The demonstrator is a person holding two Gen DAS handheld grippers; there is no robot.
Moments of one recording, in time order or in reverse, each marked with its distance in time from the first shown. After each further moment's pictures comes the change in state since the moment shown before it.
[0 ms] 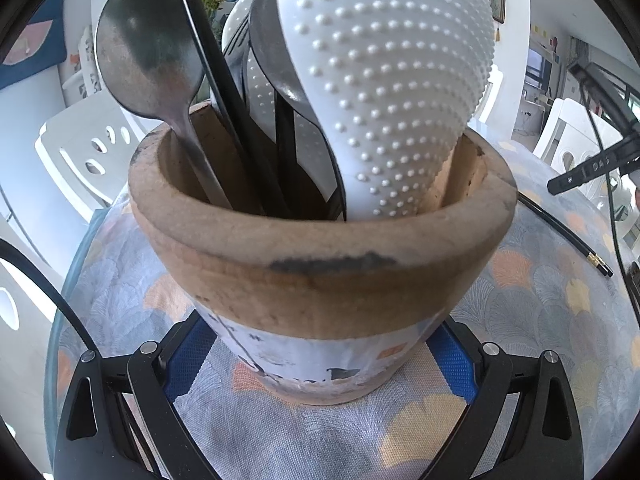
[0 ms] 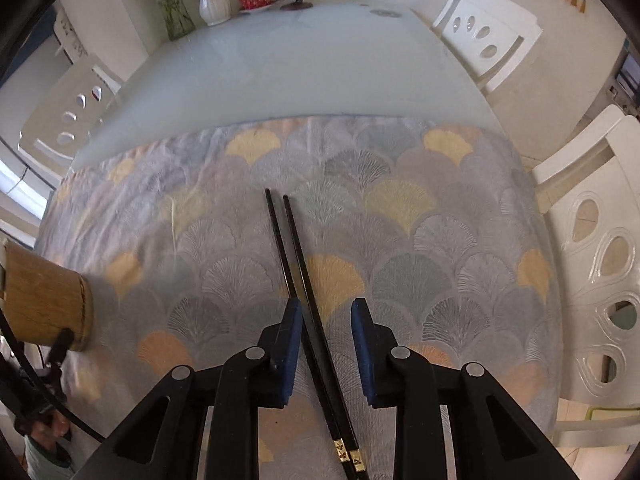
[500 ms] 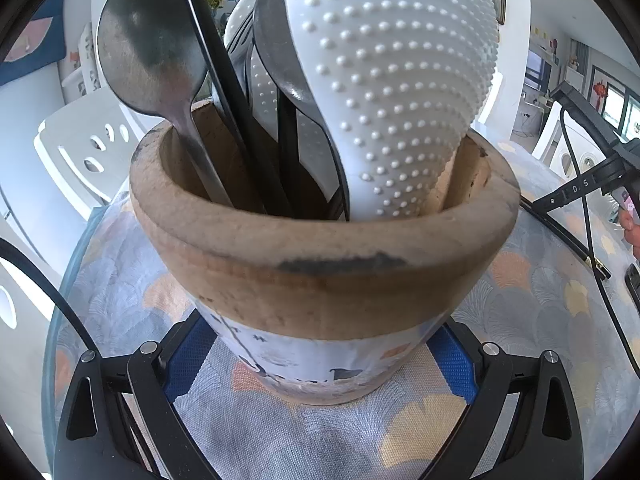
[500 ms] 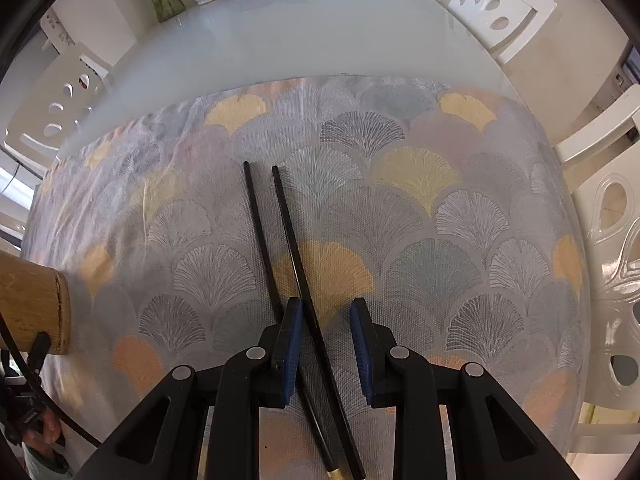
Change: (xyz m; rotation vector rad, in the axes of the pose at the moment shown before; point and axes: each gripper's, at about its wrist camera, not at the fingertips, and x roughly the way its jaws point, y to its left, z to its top) left arm -0.001 0.006 -0.001 -0.008 0.002 -0.007; right arm 0.041 -0.004 0.003 0.013 0.070 0.004
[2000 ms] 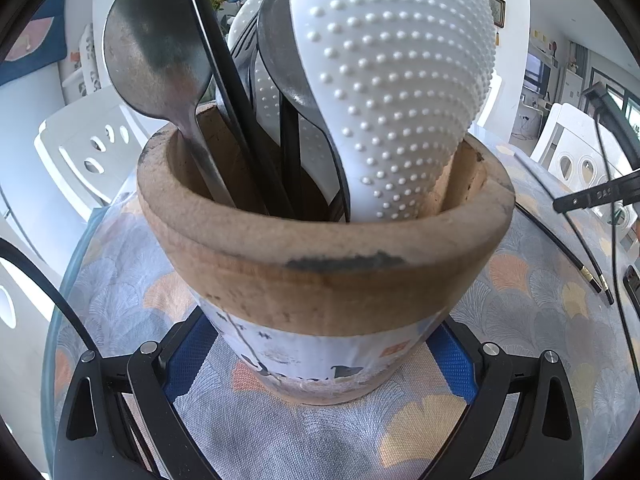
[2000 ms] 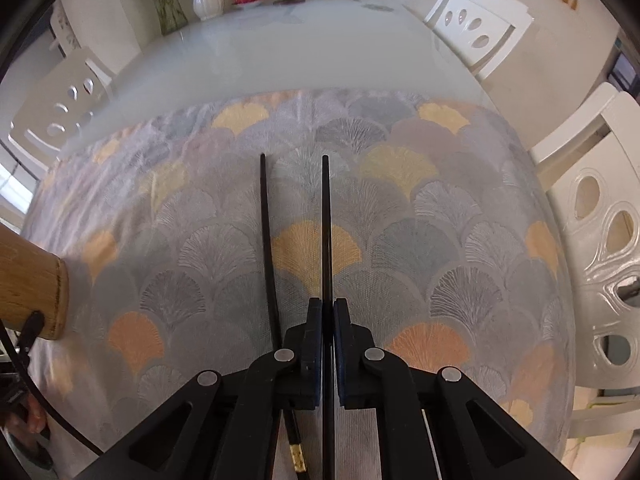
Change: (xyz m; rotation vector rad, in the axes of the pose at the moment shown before) left arm -0.005 0.004 0.000 -0.001 -0.010 -0.001; right arm -0.033 0.002 -0.034 0.022 -0.128 -0.019
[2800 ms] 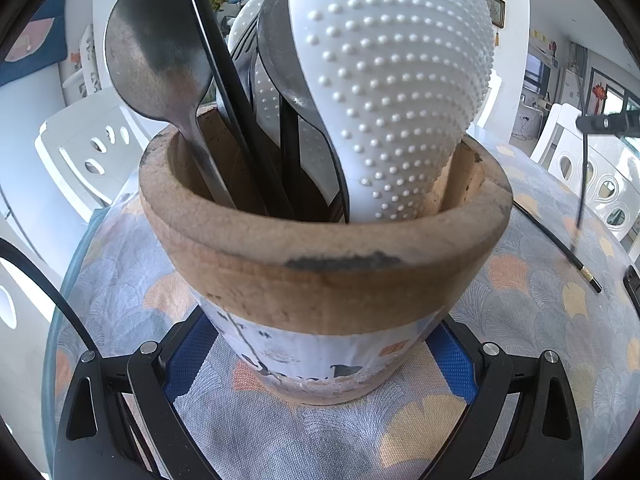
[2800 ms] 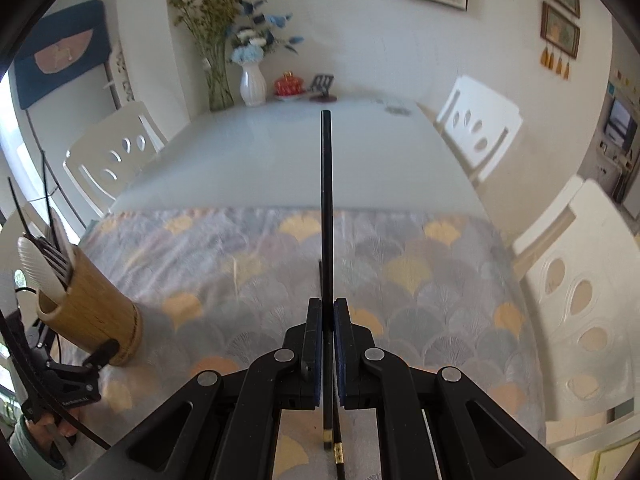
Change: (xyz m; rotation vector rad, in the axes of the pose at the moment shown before) left arm -0.001 0.001 0.000 -0.001 -0.002 -0.001; right arm -0.093 0.032 0.008 -0.088 -0.317 0.034
